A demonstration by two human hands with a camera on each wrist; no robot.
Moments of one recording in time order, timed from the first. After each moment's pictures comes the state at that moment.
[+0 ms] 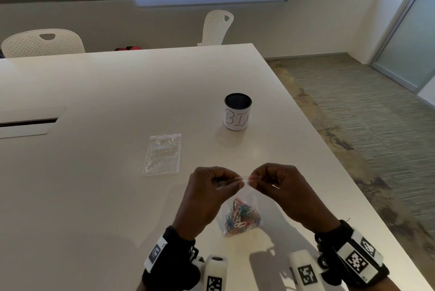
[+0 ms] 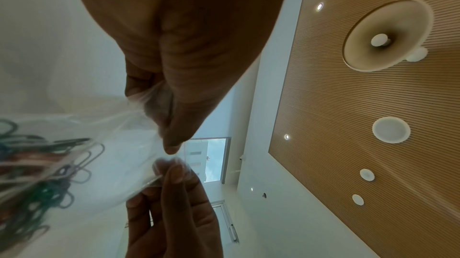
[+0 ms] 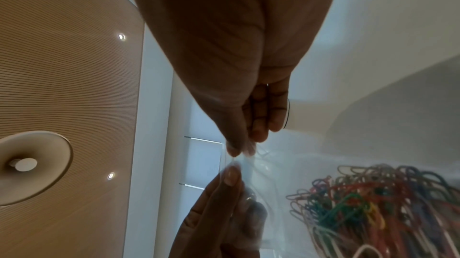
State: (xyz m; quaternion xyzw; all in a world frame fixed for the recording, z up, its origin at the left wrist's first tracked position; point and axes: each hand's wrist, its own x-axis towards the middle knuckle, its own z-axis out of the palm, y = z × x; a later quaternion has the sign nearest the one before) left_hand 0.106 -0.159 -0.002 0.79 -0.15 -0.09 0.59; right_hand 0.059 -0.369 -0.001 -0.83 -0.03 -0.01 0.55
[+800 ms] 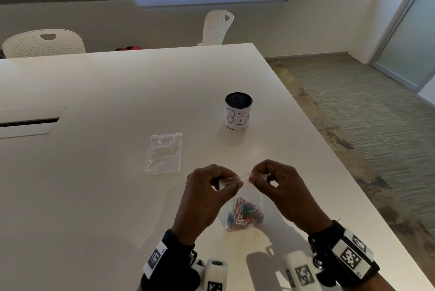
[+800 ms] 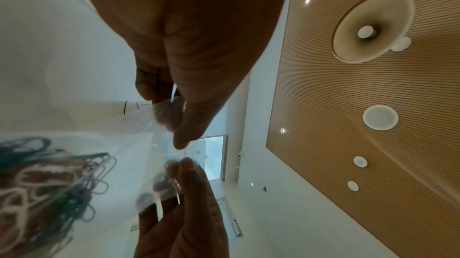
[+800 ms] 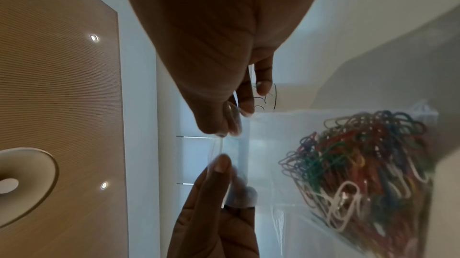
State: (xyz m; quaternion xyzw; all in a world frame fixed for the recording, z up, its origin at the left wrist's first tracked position) left_hand 0.098 -0.152 -0.002 0.81 -0.18 -0.03 0.56; right_hand 0.059 -0.359 -0.010 -0.84 -0.02 -0.07 0.53
